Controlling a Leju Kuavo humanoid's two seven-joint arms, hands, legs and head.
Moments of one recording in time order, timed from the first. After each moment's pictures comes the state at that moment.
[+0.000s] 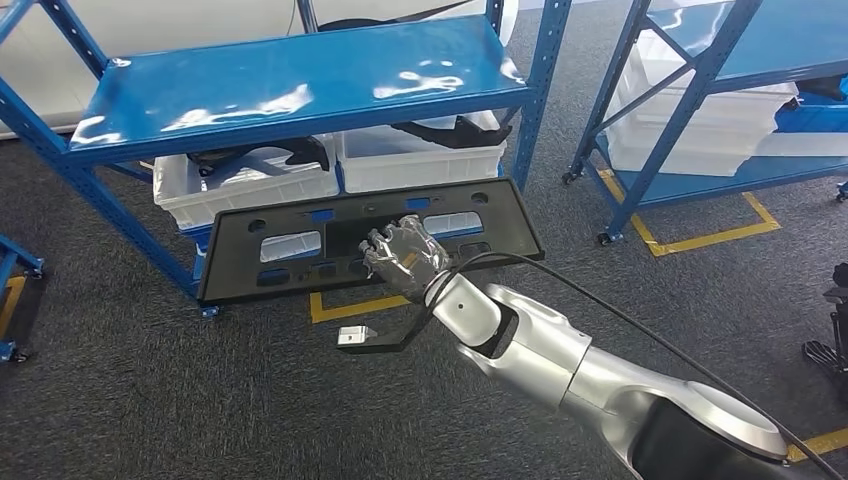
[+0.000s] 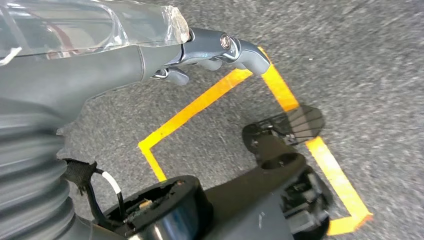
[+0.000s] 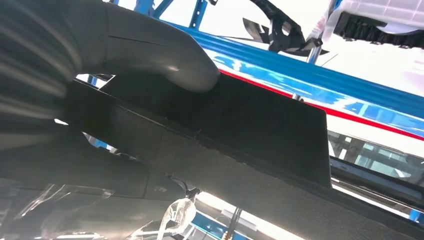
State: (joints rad) left arm -0.19 0.03 -1.08 -0.22 0.76 0.13 -0.06; right arm -0.92 -0.06 1.19 -1.05 1.12 -0.02 0.15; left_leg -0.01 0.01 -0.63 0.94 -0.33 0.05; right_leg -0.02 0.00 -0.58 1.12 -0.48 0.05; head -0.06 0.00
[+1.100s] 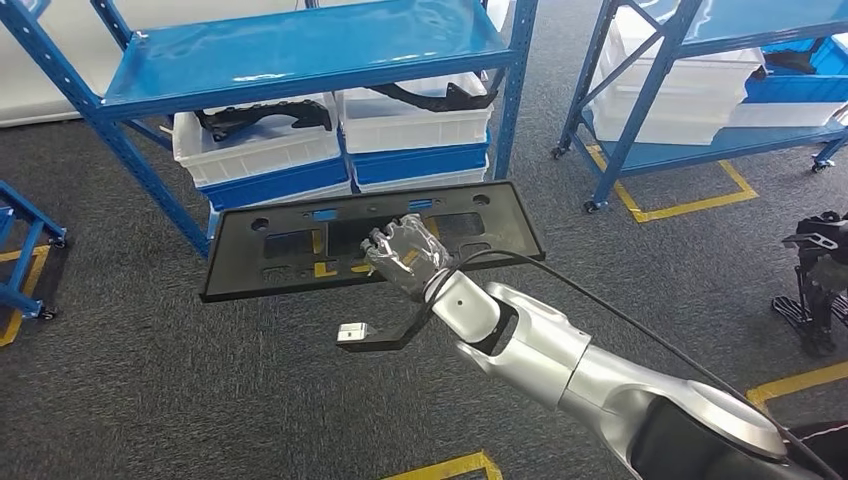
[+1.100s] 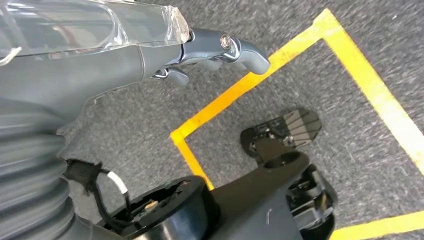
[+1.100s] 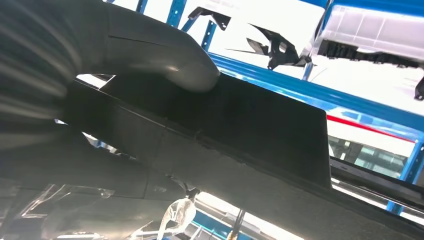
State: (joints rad) left arm -0.17 0.03 -1.08 -0.22 0.74 0.14 -0.07; right arm -0.93 -0.06 1.18 -1.04 1.09 0.01 0.15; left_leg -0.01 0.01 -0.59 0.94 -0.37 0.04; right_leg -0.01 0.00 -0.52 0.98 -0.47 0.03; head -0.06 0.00
